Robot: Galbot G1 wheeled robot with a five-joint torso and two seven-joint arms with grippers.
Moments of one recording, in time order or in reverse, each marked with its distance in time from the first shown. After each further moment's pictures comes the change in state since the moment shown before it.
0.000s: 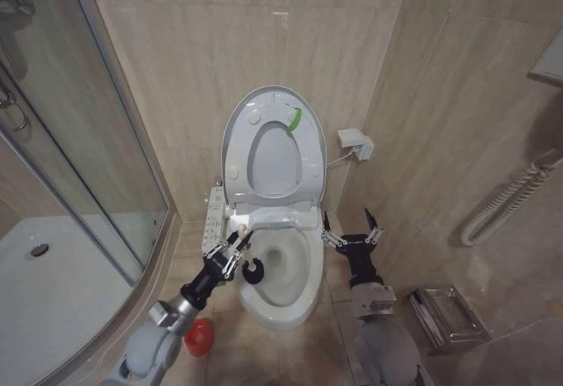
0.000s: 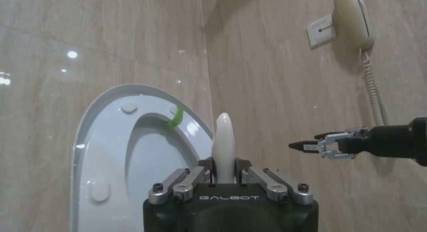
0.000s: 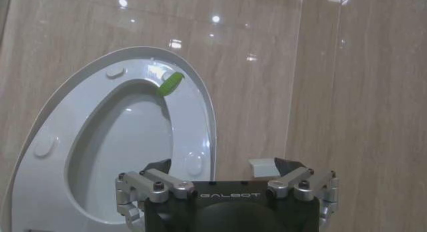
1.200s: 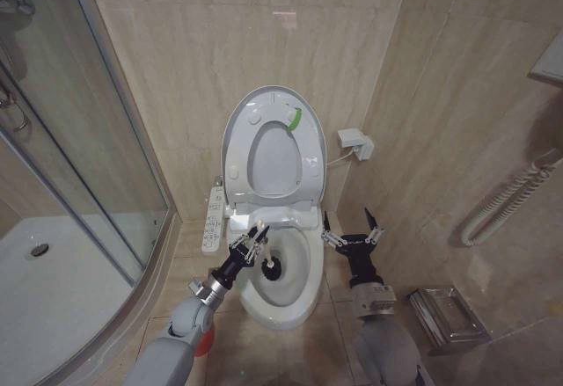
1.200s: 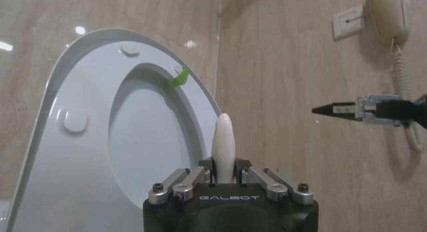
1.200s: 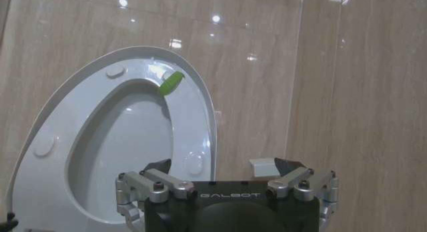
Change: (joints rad) left arm -0.323 -0.147 0.203 0.440 -0.121 -0.084 0.083; right arm 0.000 0.000 0.000 0.000 0.000 0.000 0.000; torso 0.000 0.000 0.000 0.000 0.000
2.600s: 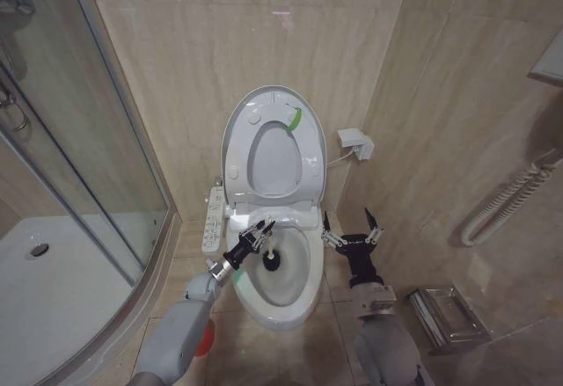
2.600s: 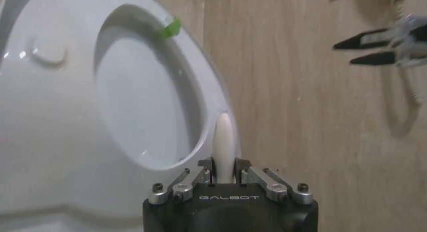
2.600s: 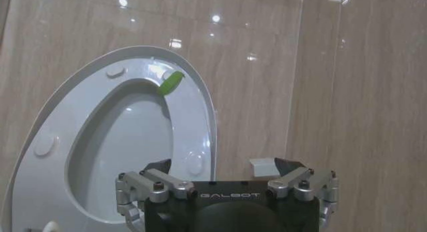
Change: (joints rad) left arm -0.261 -0.105 0.035 0.428 0.007 -0.081 0.195; right arm 0.000 0.000 0.000 0.000 0.000 0.000 0.000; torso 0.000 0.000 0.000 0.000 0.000
